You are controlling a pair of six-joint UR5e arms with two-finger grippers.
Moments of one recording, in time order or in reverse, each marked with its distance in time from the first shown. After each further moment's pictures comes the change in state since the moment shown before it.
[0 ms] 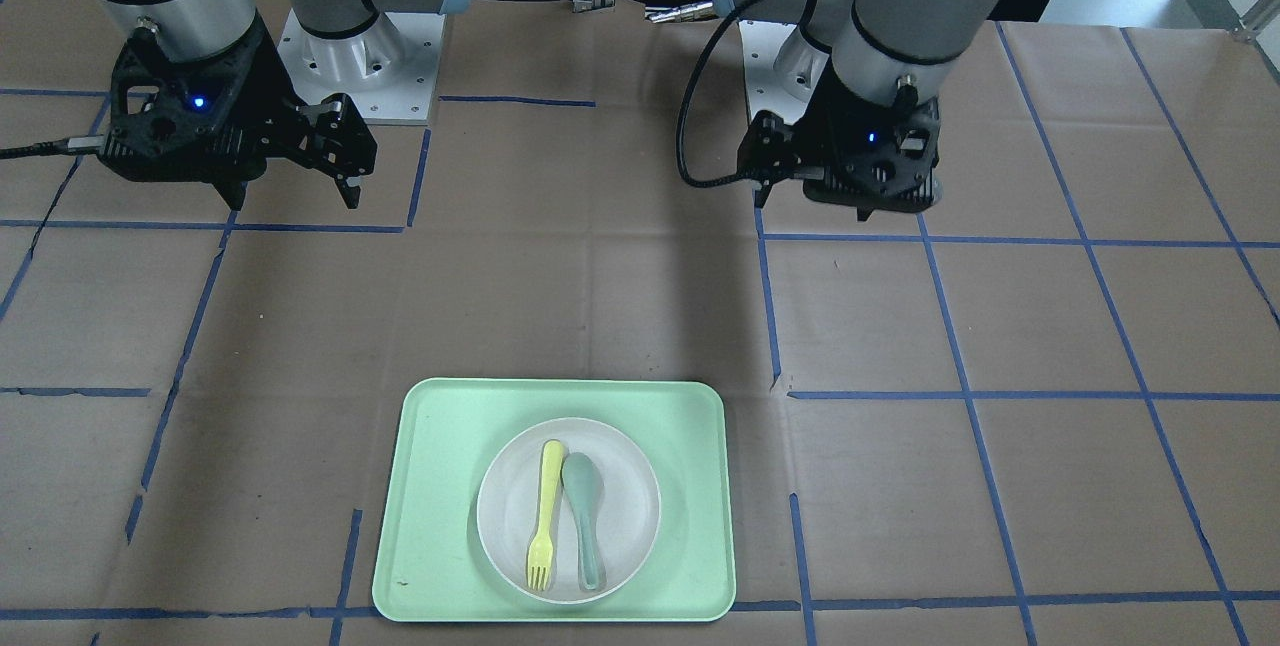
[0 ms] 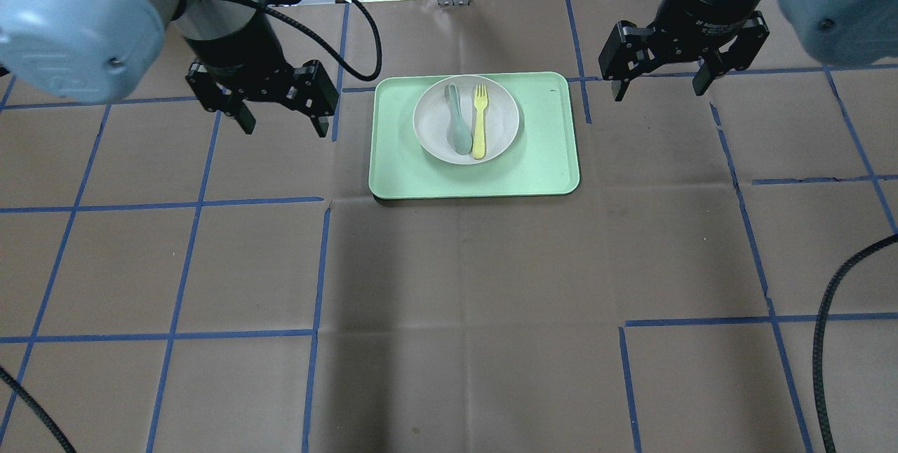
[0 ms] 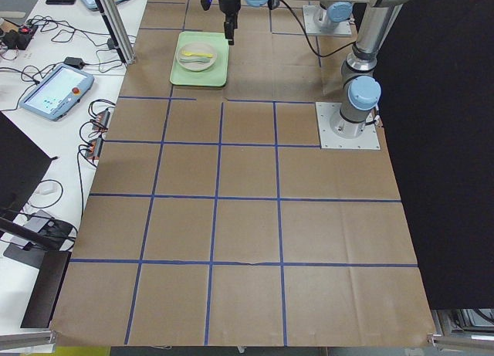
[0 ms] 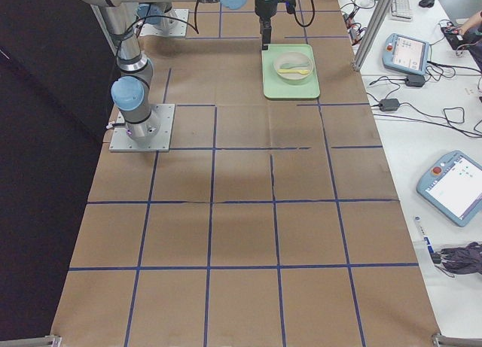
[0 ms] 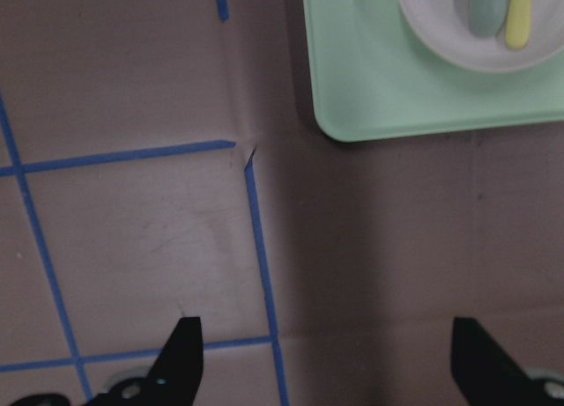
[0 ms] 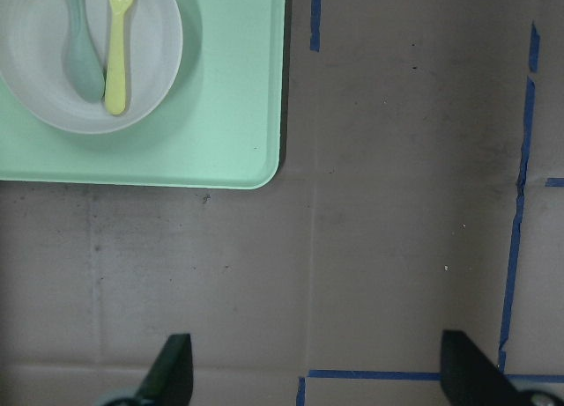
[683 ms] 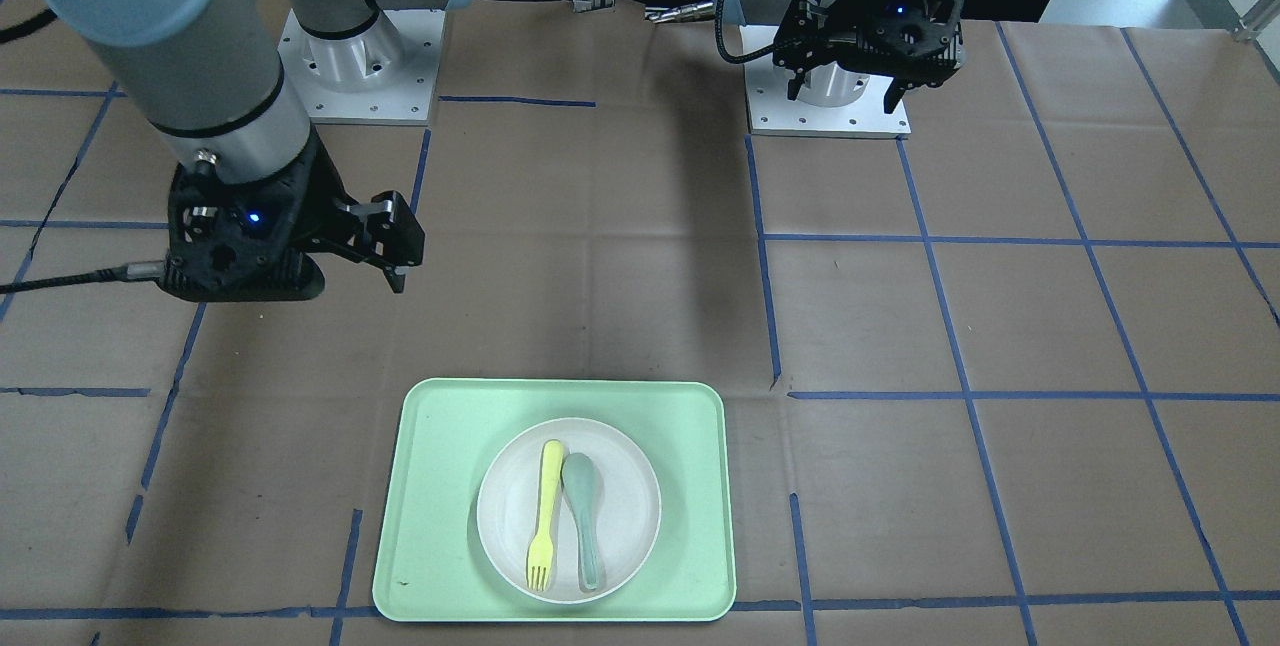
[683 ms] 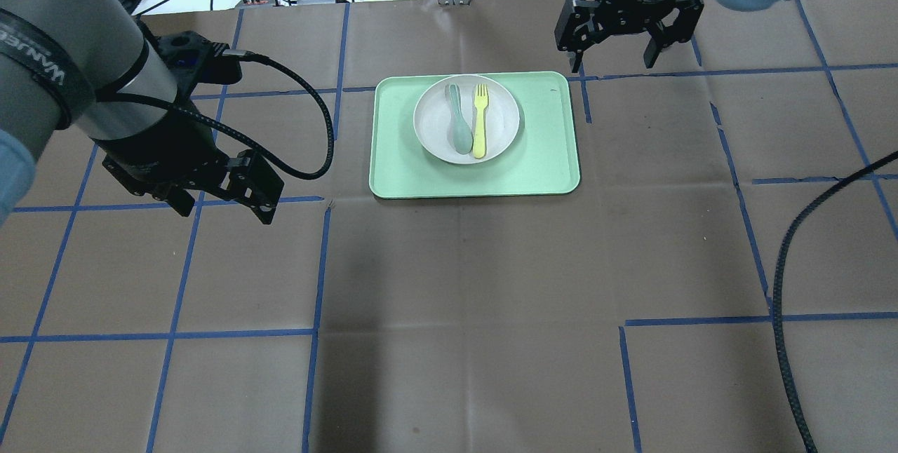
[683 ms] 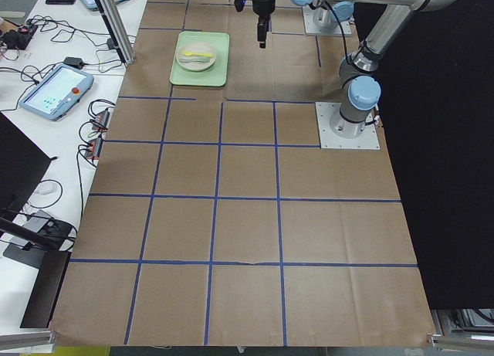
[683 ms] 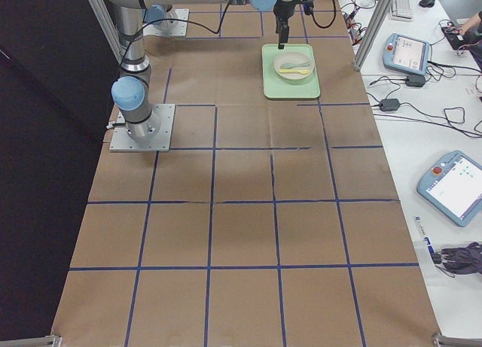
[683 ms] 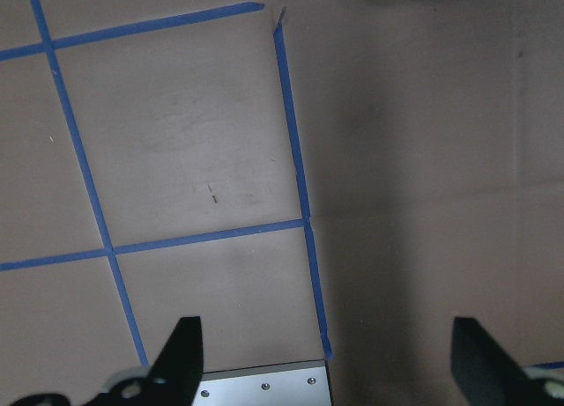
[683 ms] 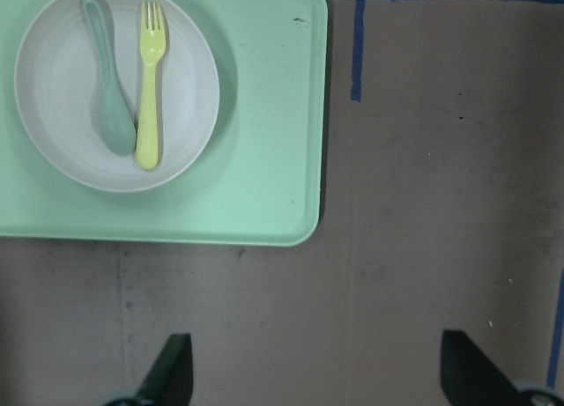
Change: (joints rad) left arm 0.074 0.205 -0.145 -0.081 -0.025 0.055; right arm 0.085 0.199 -0.158 -0.028 0.003 0.090
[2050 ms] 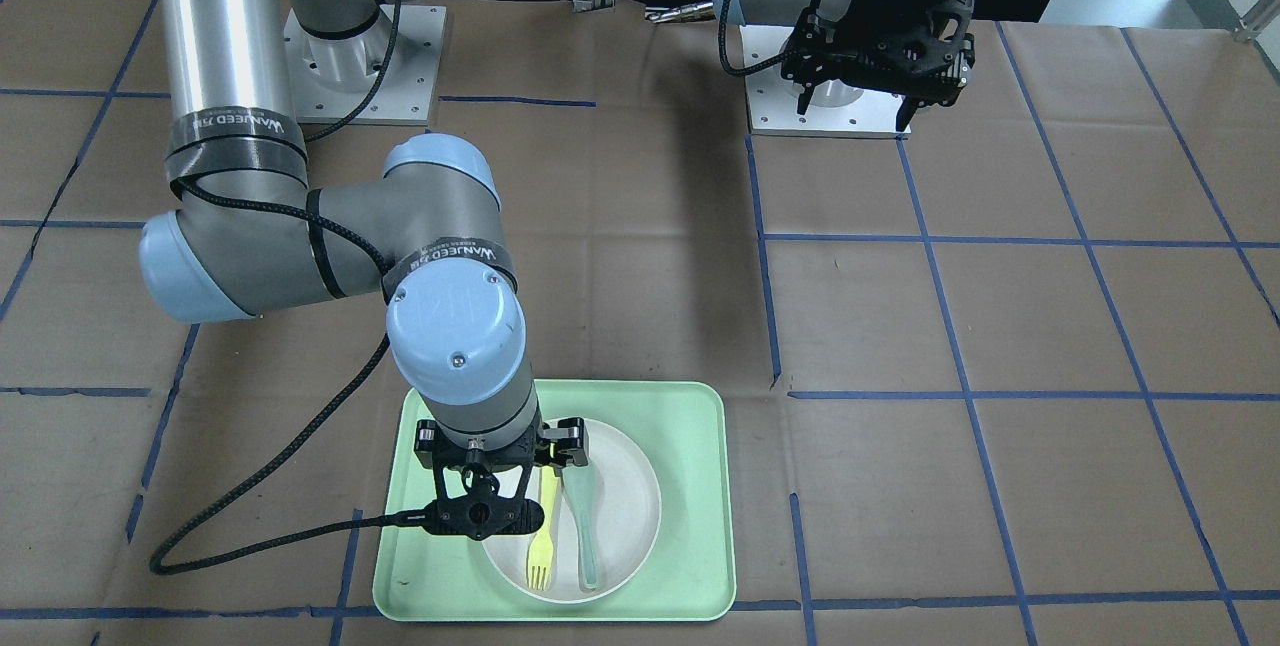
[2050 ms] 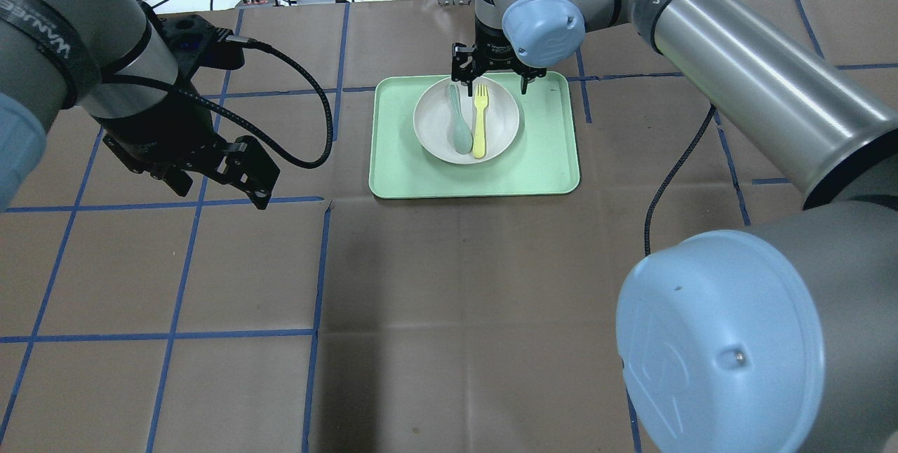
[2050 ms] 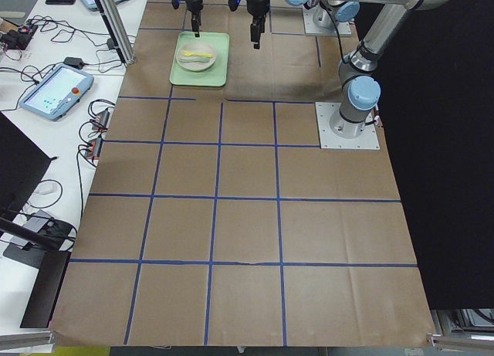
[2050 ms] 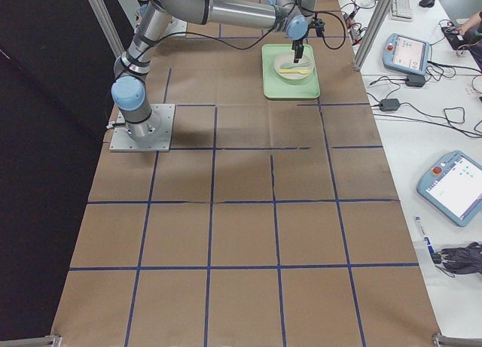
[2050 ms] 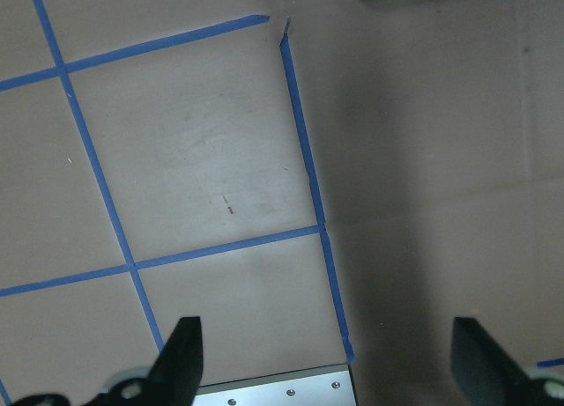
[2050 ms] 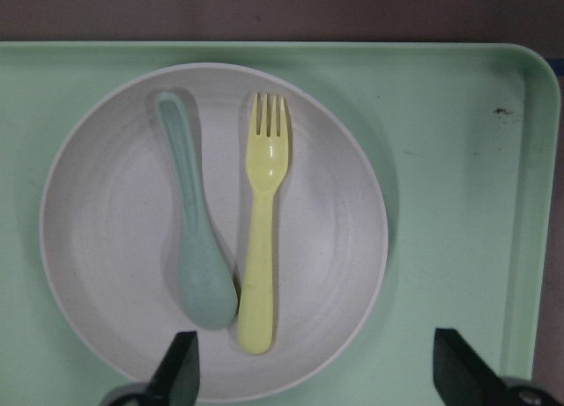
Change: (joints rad) left arm -0.017 -0.045 0.019 0.048 0.052 0.059; right arm 0.146 0.395 -0.125 -0.272 -0.002 0.178
